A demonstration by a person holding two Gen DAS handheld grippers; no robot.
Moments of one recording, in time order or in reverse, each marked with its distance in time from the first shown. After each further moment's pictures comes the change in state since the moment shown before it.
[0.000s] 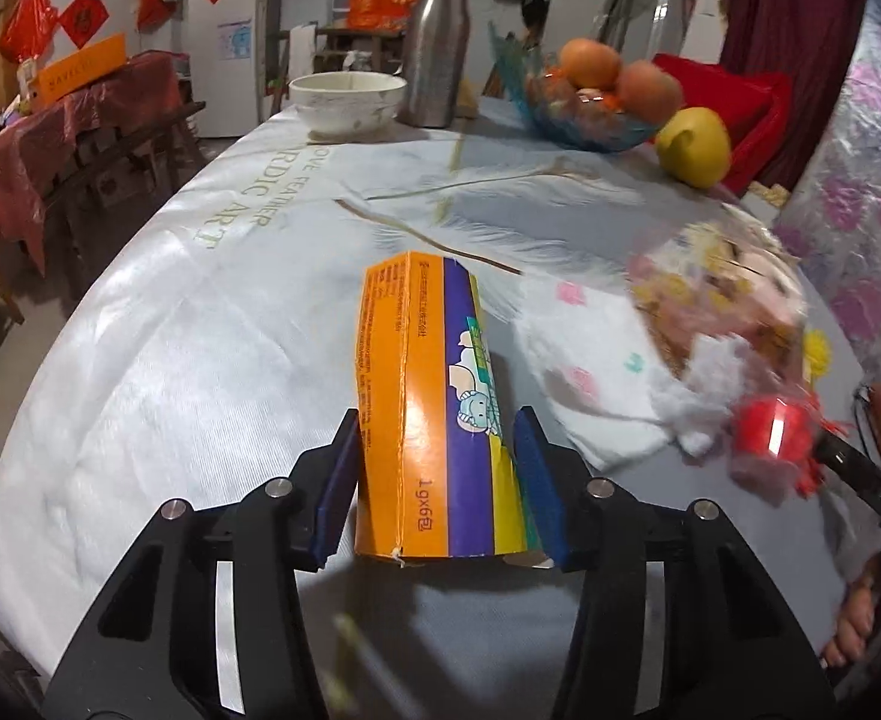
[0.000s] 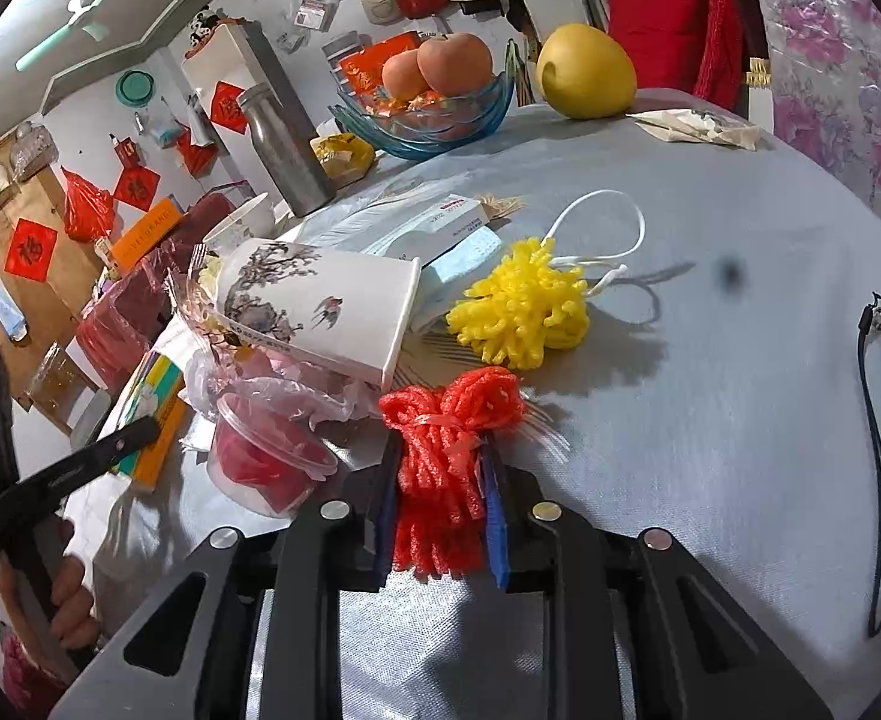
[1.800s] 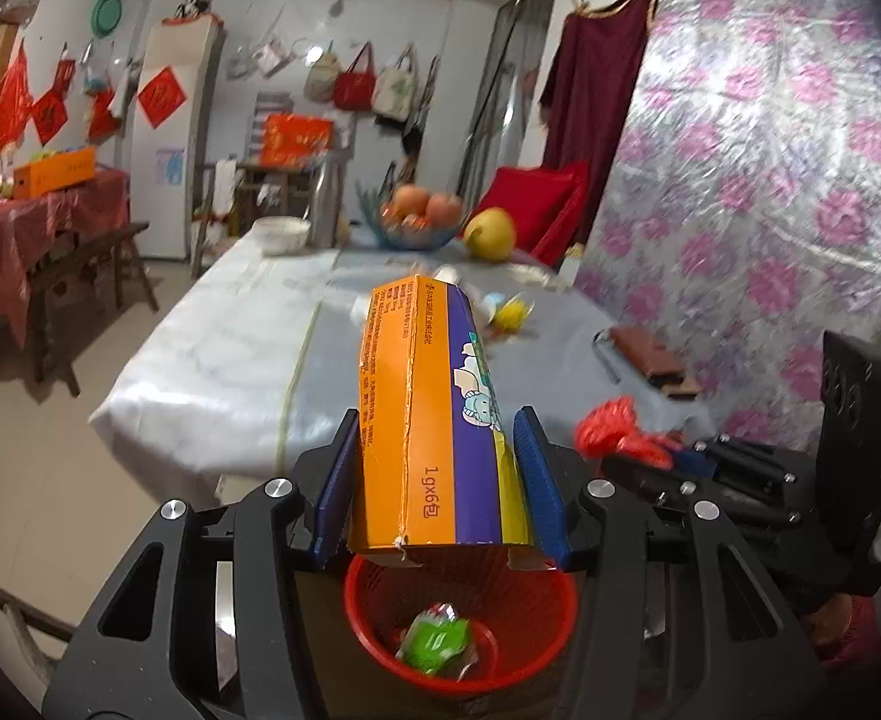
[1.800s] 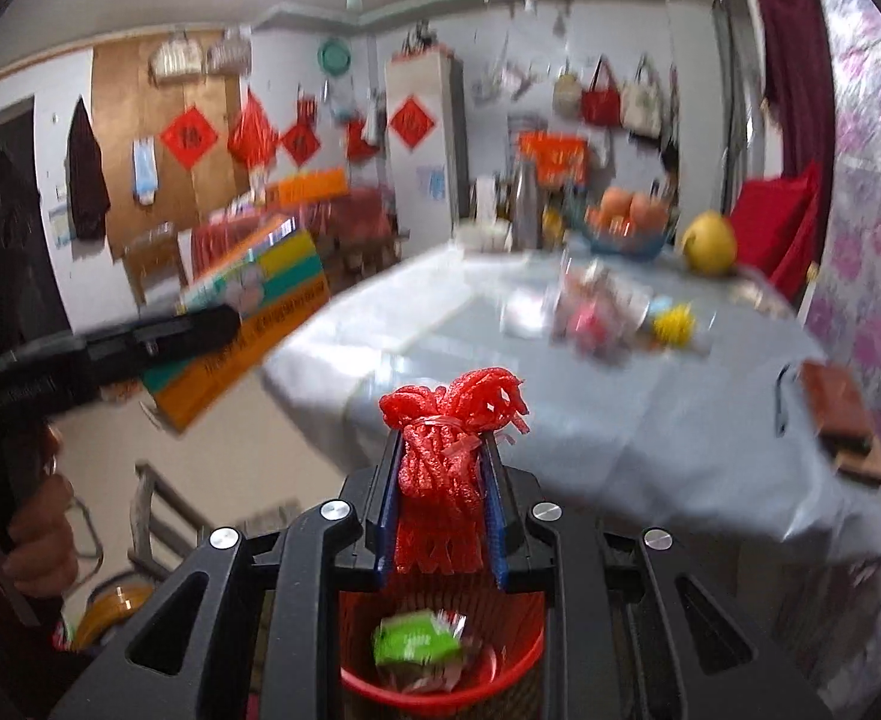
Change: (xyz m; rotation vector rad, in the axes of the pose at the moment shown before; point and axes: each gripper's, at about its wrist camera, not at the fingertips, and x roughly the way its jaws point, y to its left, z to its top) left arm -0.306 -0.032 -0.189 0.117 -0.311 -0.227; right arm -0.260 0.157 -0.205 -0.451 -0.155 0.098
